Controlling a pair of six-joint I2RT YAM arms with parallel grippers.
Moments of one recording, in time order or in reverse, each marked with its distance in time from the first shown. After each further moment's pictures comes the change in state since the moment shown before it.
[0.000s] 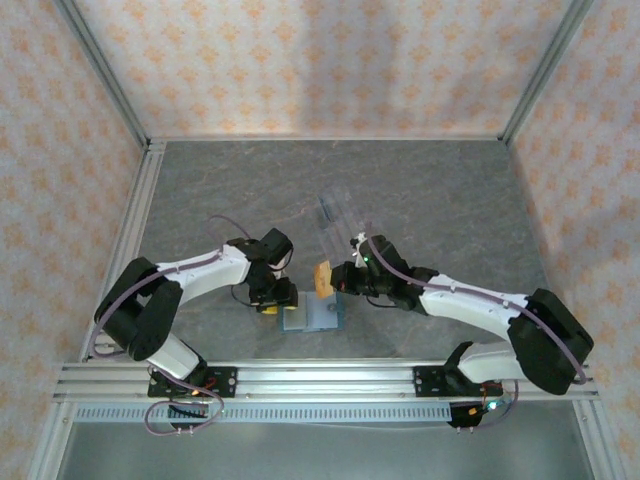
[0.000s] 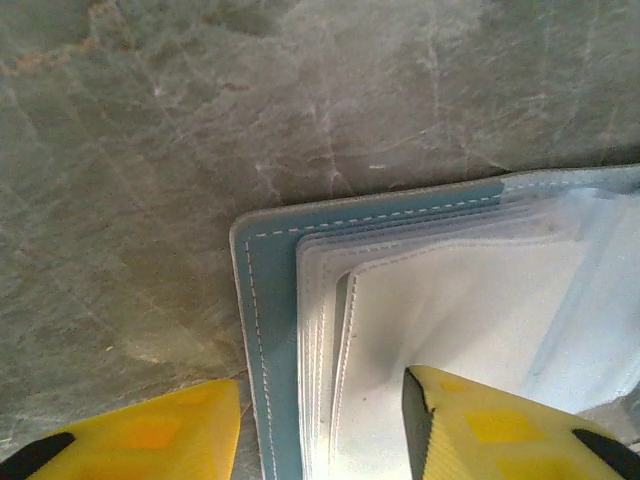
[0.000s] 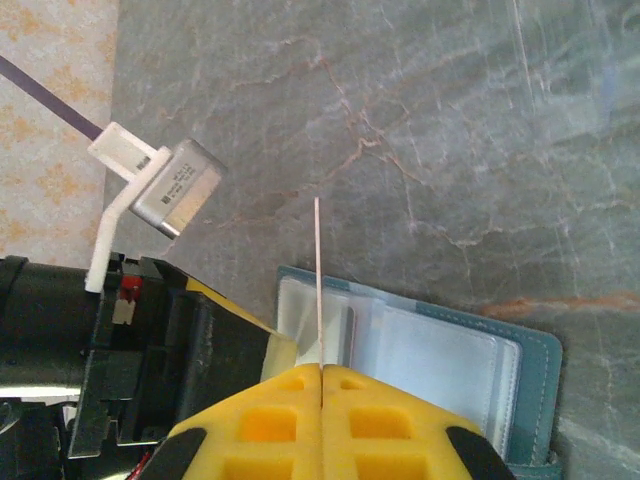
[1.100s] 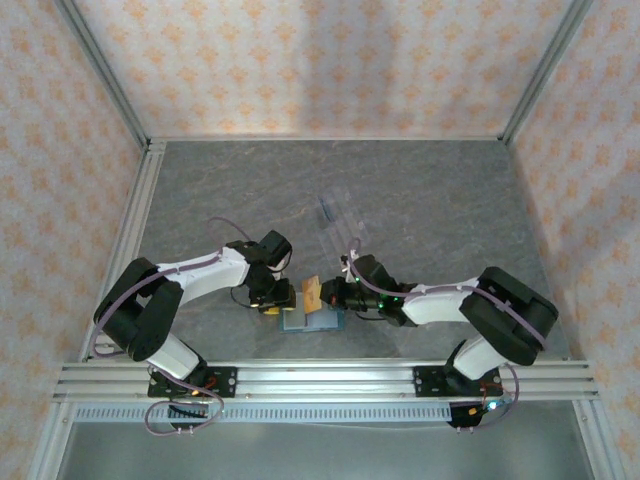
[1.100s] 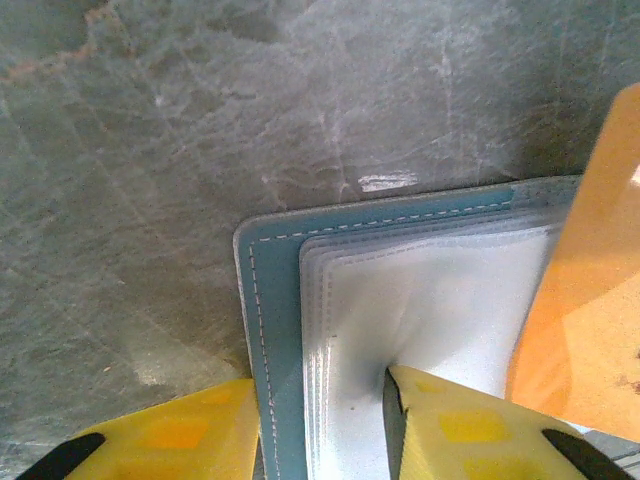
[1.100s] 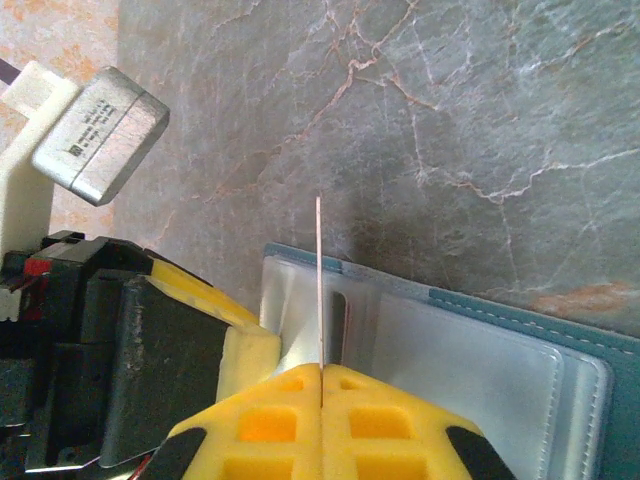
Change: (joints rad) left arm 0.000 -0.011 -0.033 0.044 0.000 -0.002; right arm 0.073 0.223 -0.133 0.429 -0.021 0.126
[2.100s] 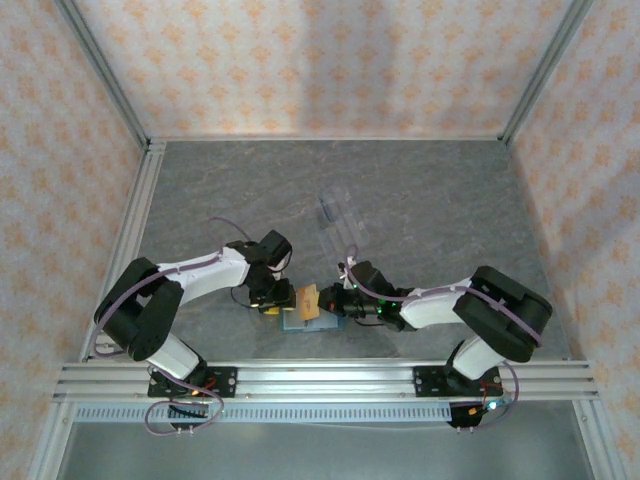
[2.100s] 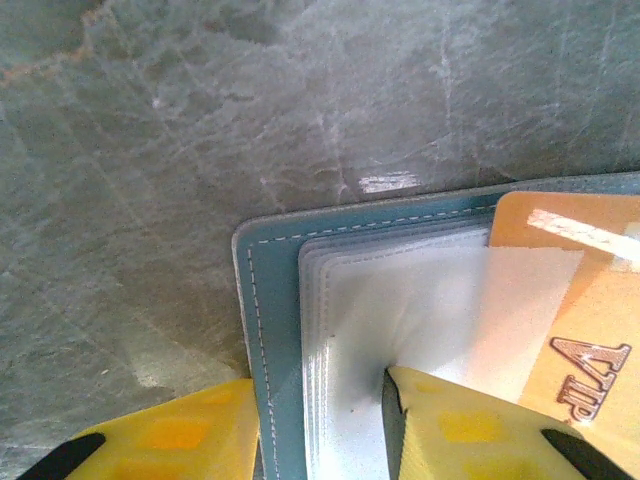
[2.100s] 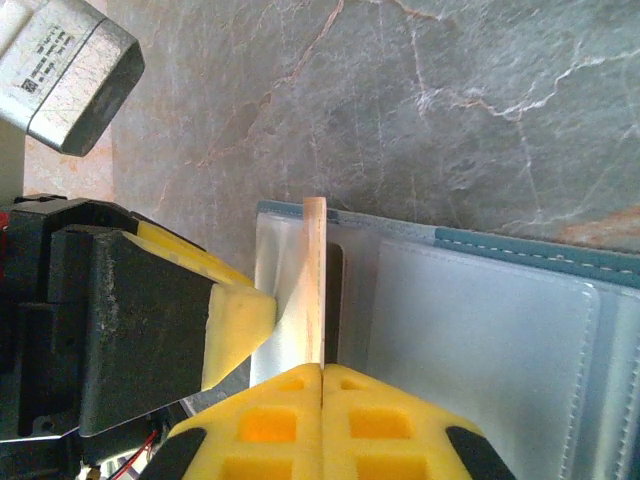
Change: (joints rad) left arm 0.000 0.003 -0.001 0.004 0.001 0.001; right arm 0.038 0.024 -0.026 0.043 -0.016 0.052
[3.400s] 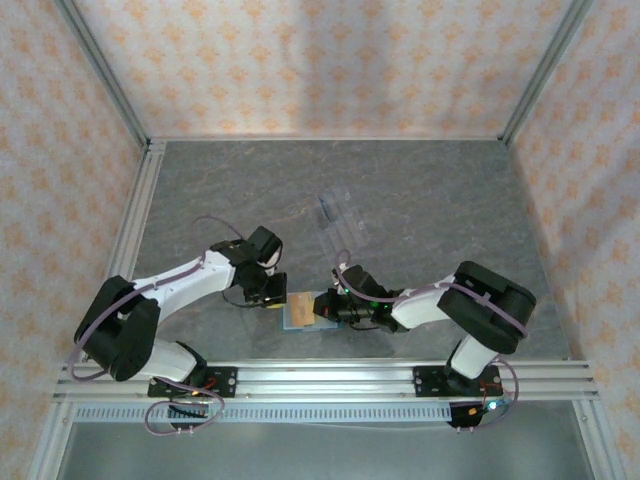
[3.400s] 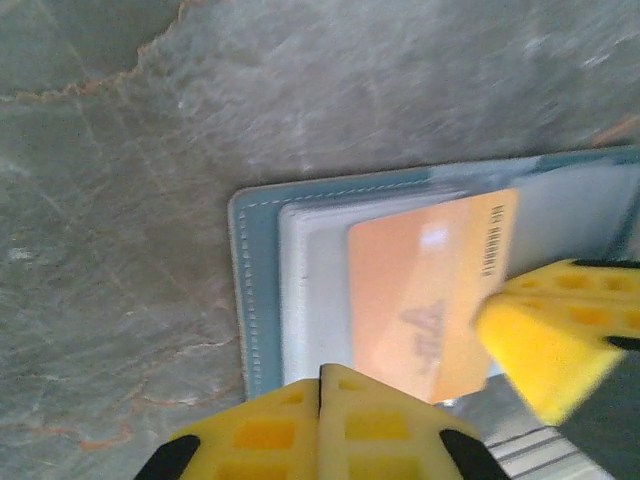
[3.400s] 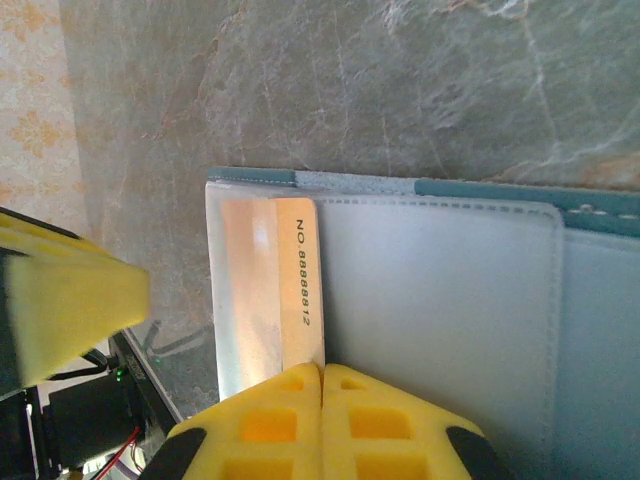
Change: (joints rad) left arm 0.036 -0.126 -0.027 -0.019 0.021 0.003; right arm 0.039 0.090 0.029 0.008 0.001 0.053
